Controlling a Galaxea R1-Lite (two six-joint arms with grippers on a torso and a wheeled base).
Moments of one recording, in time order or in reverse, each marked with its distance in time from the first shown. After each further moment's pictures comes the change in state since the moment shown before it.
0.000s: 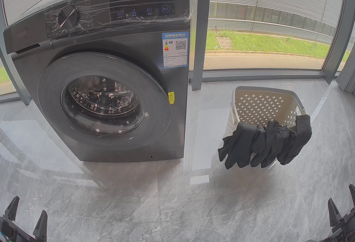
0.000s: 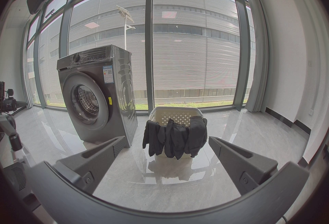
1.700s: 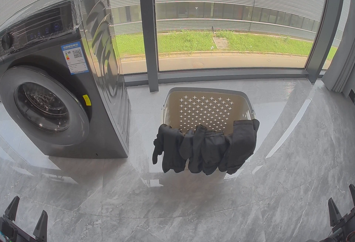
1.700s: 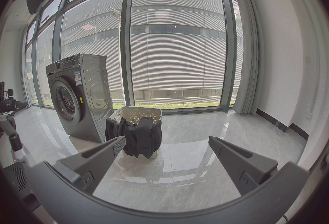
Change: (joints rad) left arm 0.000 0.000 0.000 0.000 -0.001 0.002; right arm 0.000 0.000 0.000 0.000 -0.001 0.000
